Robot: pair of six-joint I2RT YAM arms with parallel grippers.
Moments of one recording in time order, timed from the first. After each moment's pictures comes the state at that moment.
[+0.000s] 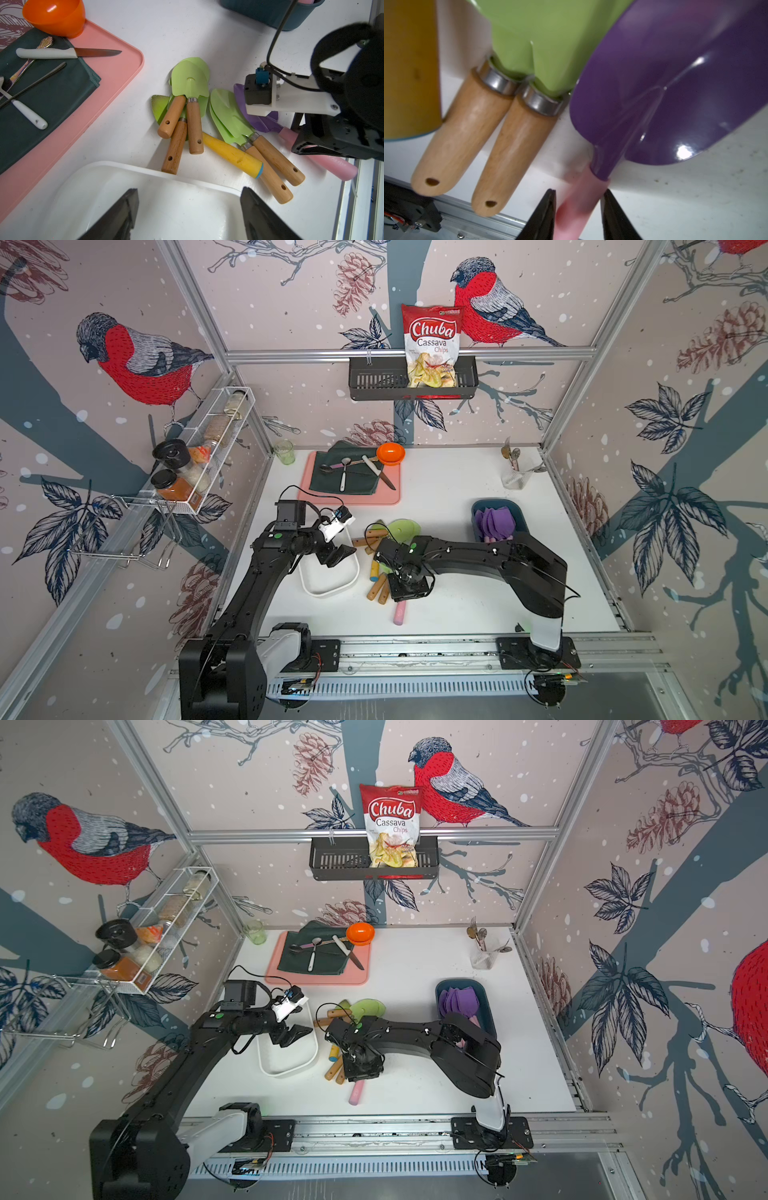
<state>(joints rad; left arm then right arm) -0.02 1.09 0.76 -0.67 0.69 0.79 1.18 1.93 1.30 -0.84 -0.16 0.89</state>
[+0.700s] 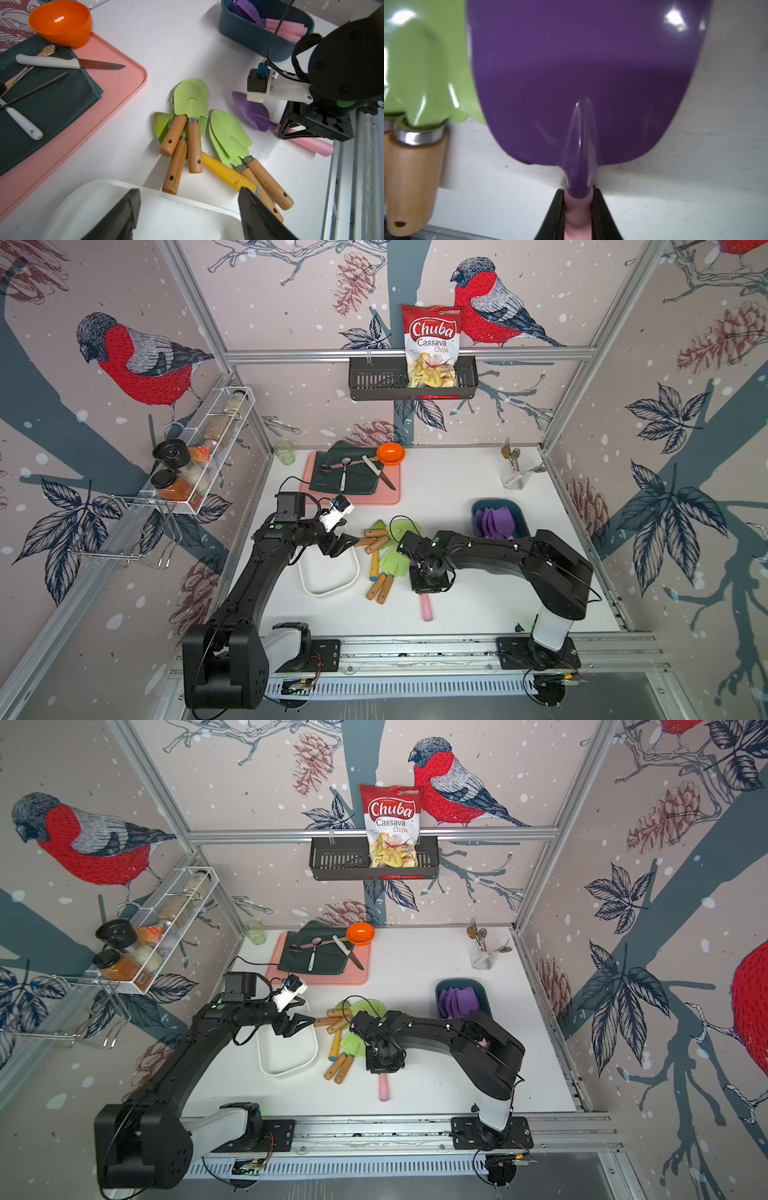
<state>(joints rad) -0.02 1.19 0.84 -0.62 0.79 0.68 1.04 1.76 1.11 -0.82 -0.09 0.87</state>
